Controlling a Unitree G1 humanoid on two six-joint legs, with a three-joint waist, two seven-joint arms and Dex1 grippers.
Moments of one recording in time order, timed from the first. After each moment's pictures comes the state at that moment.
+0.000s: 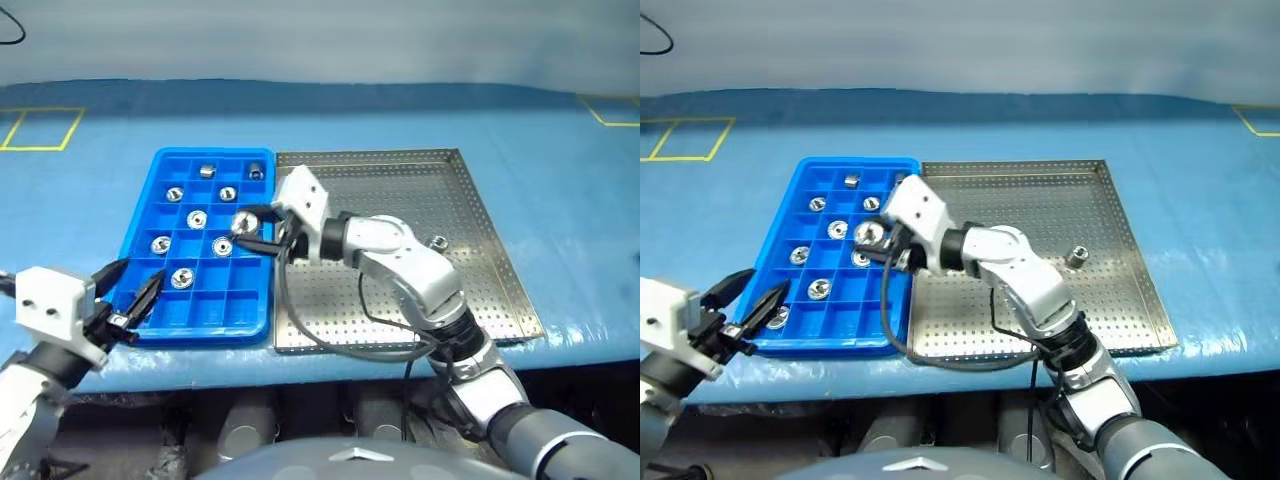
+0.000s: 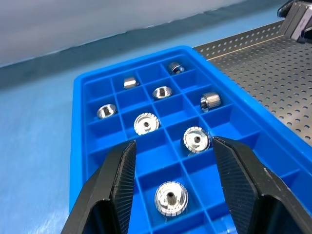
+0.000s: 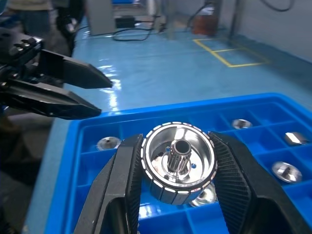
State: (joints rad) left arm 0.62 0.46 0.65 -0.99 -0.63 0.69 -0.42; right arm -0.61 -0.12 0.48 -0.21 0.28 0.61 0.75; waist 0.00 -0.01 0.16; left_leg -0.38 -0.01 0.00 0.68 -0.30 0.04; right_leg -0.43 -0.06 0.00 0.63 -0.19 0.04
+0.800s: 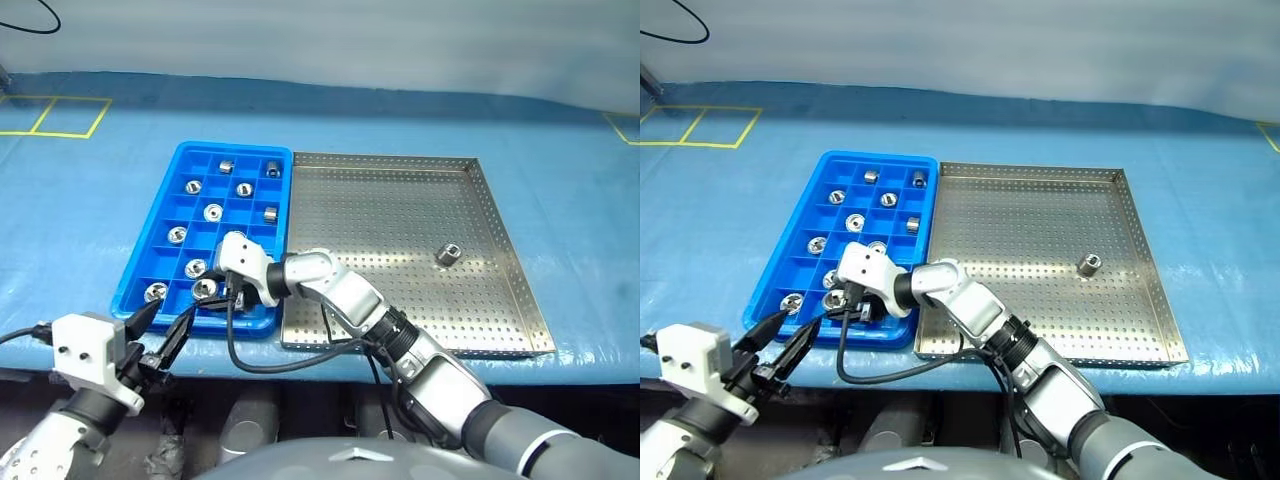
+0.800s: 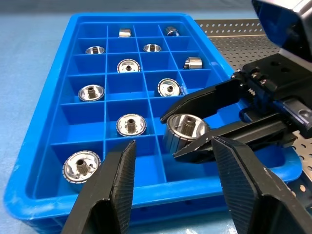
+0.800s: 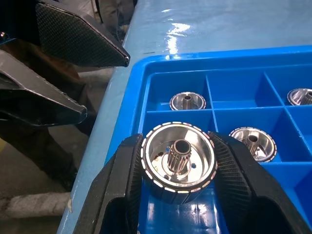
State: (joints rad) left arm 0.80 0.41 0.41 -1.01 -0.64 0.52 -0.27; right arm -0.61 0.04 0.62 0.23 0.14 0.39 0.83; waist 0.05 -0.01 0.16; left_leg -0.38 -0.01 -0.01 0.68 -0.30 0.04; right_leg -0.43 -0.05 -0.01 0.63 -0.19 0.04
